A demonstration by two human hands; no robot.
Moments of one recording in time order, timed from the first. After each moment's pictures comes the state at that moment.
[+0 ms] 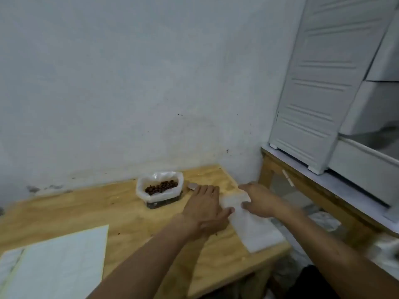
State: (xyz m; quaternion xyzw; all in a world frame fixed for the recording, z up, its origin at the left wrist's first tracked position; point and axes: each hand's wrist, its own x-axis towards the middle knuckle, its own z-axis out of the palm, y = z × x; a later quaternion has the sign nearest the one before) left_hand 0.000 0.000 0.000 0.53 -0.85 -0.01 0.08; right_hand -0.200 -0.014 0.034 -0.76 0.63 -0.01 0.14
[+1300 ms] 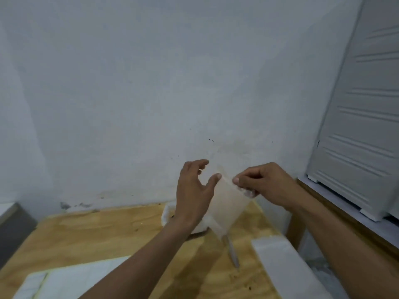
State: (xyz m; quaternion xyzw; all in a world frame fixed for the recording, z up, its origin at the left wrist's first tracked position) left_hand 0.077 -0.023 0.089 0.54 -0.59 -0.10 0.59; right_hand -0.119 -0.049 0.141 -0.75 0.44 -0.35 0.34
